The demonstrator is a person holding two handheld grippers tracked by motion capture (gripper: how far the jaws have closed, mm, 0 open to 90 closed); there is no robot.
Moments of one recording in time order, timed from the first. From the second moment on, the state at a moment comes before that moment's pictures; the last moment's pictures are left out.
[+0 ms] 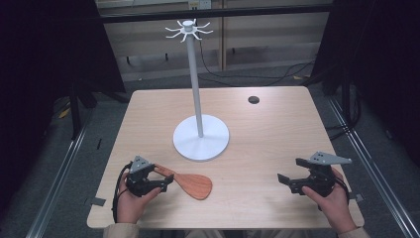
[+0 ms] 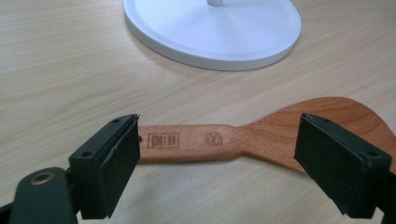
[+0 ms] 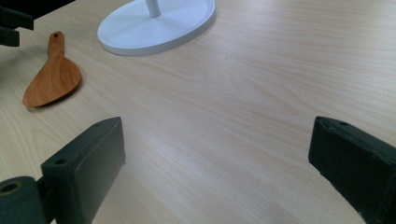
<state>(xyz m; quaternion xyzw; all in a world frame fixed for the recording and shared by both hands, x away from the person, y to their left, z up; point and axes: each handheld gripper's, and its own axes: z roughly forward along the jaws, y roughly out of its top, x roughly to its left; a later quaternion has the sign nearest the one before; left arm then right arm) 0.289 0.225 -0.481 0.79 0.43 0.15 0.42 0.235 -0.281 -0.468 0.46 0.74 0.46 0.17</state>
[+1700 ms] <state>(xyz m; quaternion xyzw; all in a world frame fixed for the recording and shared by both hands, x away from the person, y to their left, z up) 0.310 0.238 -0.480 0.81 0.42 0.19 0.36 0.241 -0.272 -0.472 0.44 0.75 0.46 0.16</state>
